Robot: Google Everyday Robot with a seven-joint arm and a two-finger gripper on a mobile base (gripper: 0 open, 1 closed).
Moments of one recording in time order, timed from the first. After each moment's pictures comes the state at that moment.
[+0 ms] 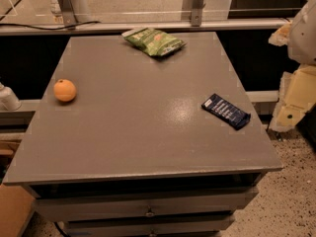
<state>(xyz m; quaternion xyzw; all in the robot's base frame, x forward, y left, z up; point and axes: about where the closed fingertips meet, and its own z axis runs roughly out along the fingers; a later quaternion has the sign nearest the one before) 0.438 -0.216 0.977 -0.60 0.78 -0.04 0.16</state>
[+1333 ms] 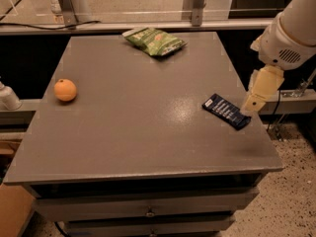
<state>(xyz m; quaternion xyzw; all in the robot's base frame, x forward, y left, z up) 0.517 -0.219 0.924 -0.57 0.80 -0.01 0.18</state>
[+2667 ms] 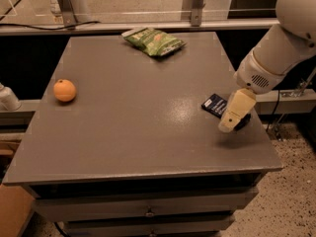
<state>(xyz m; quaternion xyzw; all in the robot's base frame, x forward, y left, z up) 0.525 -0.193 0.845 -0.53 0.83 0.07 0.16</state>
